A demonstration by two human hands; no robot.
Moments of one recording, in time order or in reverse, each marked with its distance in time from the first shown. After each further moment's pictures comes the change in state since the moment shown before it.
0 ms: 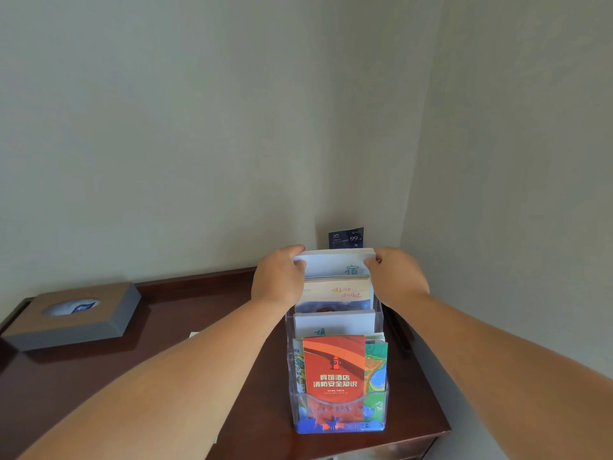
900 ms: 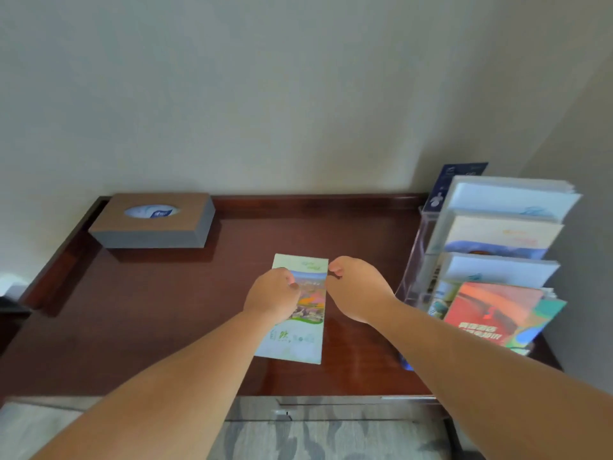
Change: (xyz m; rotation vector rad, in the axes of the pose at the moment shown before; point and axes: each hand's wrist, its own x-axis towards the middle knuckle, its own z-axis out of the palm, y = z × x) left_hand -0.057 -0.245 -0.037 0.115 -0.274 -0.358; right_hand -0.079 -0.136 0.208 -0.119 -0.472 -0.124
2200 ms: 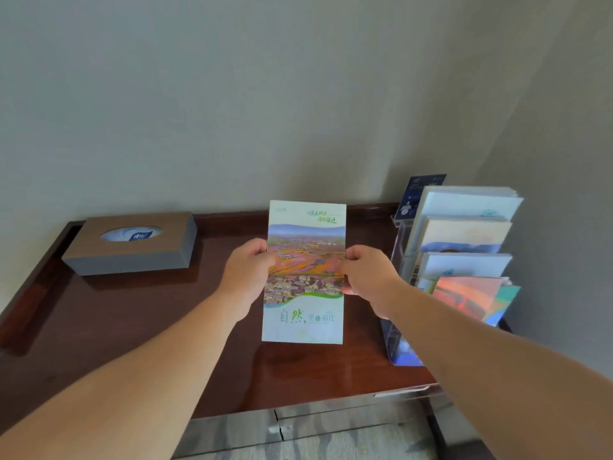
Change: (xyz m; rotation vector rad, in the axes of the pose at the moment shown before) left_hand 0.006 -0.013 -0.061 -0.725 0.000 0.092; right_hand 0.003 -0.007 -0.003 0.728 0.188 0.291
